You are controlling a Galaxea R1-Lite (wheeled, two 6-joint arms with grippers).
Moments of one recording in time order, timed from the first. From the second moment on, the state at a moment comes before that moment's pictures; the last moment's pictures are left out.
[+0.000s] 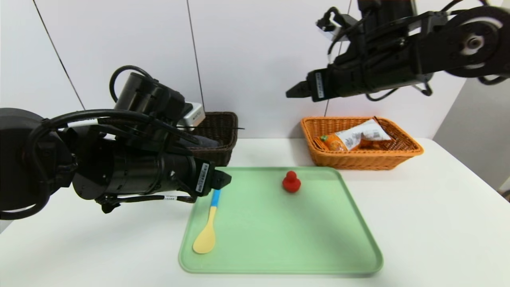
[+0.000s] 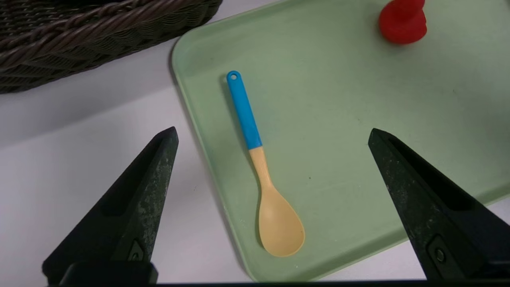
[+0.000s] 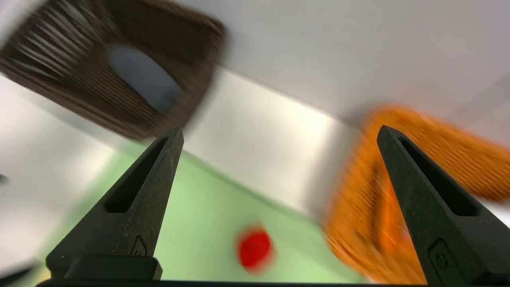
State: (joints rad) left arm -0.66 1.59 -1.16 0.20 0.20 -0.20; right arm 0.51 1.93 -1.95 0.43 -0.05 -0.01
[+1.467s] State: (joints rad) left arm -0.96 2.09 -1.72 0.31 0.42 -0.43; right arm -0.05 1.68 -1.67 0.81 -0.06 -0.01
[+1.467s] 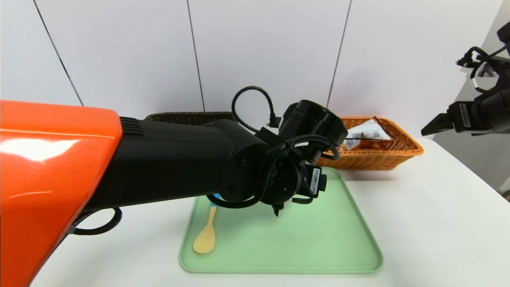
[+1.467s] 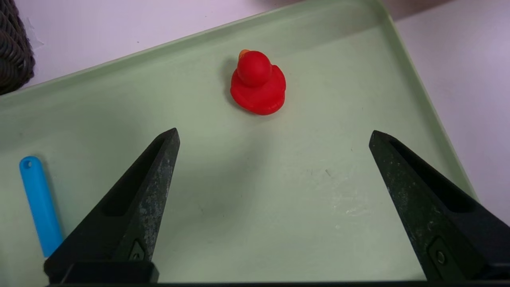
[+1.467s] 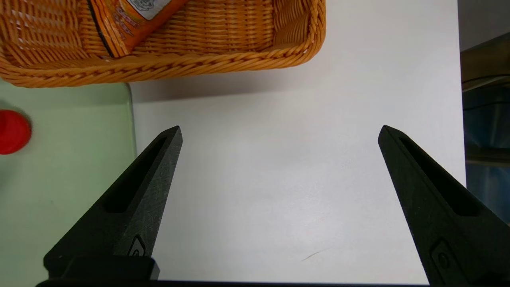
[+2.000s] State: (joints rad) left arm -0.97 2.21 -1.81 0.31 0.49 -0.52; right arm -0.06 1.60 -1.40 0.56 -0.10 -0.01
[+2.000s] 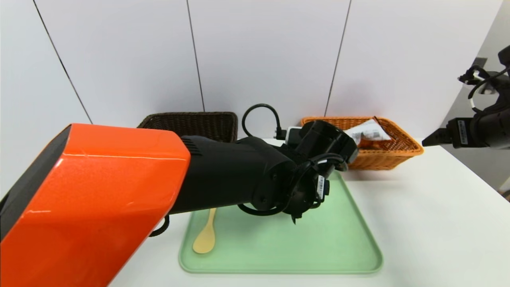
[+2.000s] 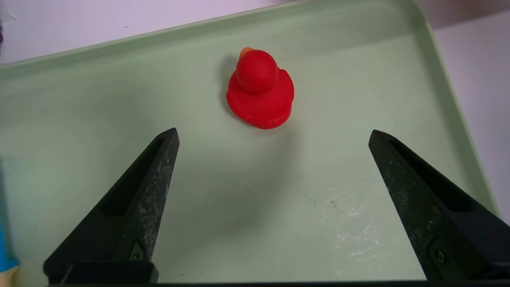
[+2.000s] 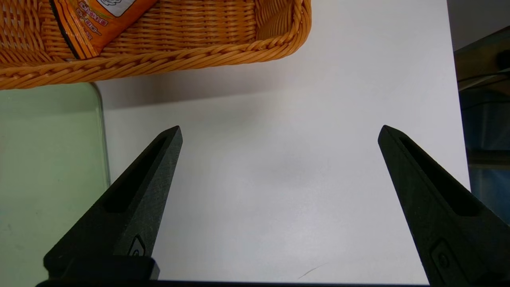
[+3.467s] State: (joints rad) left arm -0.94 2.39 -1.94 0.31 0.55 -0.61; right arm -0.06 1.58 -1.33 0.55 -0.09 -0.01
